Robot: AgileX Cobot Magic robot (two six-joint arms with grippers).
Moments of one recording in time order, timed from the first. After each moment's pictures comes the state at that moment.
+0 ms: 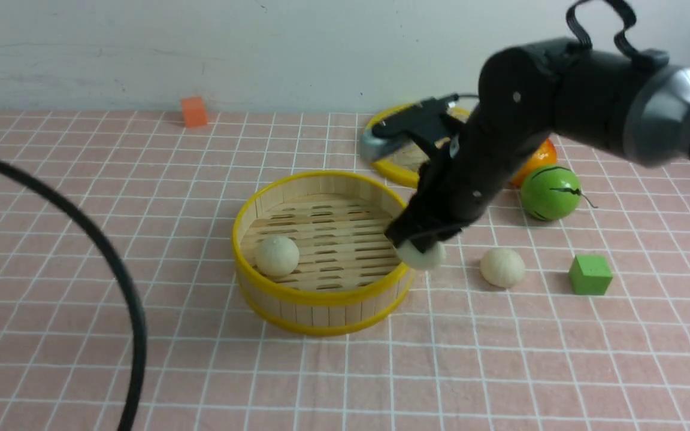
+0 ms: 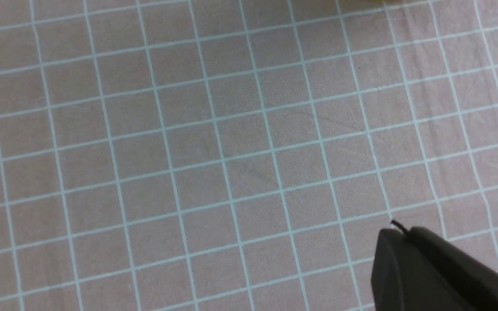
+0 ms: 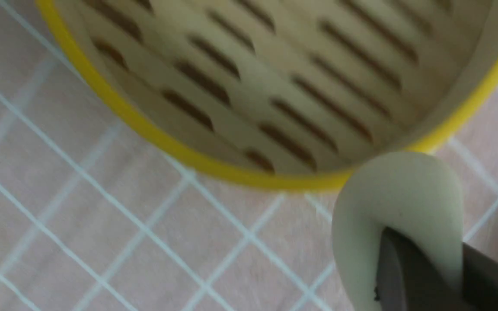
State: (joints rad) right arm 0.52 1.94 -1.74 0.13 0.95 -0.19; left arm -0.36 0.80 -1.02 -0.01 1.25 -0.15
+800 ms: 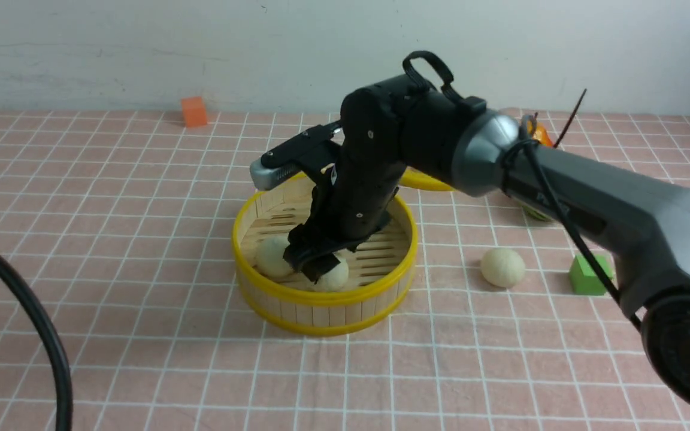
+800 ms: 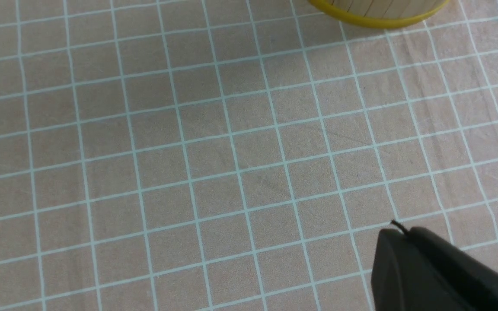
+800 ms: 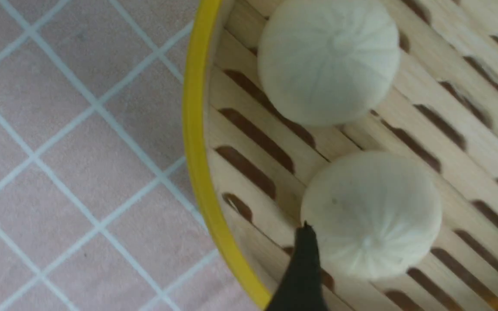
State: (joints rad) right arm 0.64 2.24 -2.11 0.07 1.10 -0.14; left arm -0.36 0.70 -1.00 0.03 1.25 -0.15
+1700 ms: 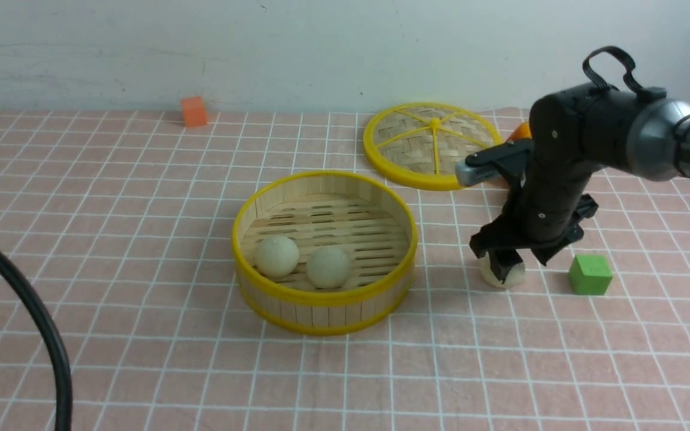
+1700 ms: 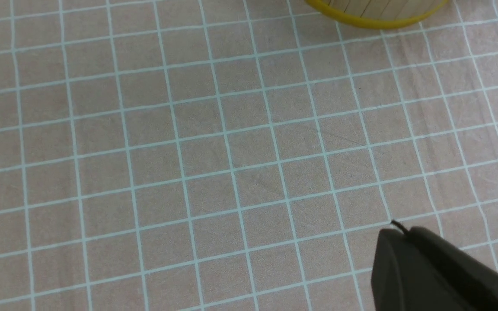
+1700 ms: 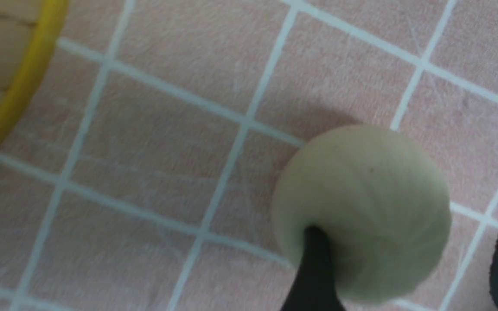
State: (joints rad) right arm 0.27 2.14 -1.68 -0.05 0.92 0.02; left arm -0.36 0.70 -1.00 0.02 1.25 -0.18
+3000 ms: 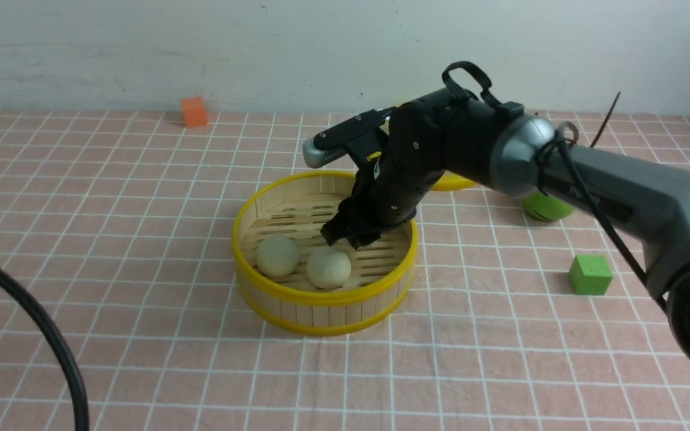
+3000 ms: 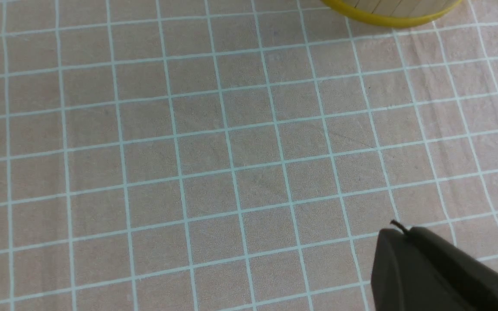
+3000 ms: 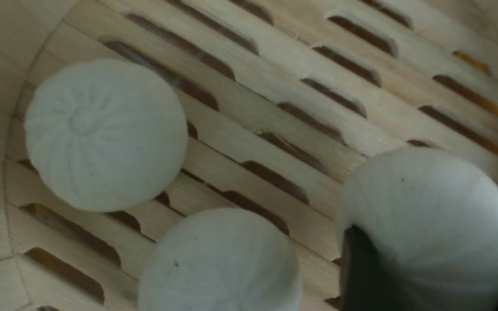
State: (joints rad) right arm 0.55 2.24 -1.94 0.04 0.78 -0.04; left arm -0.36 0.65 -0.87 0.03 1.13 -0.20
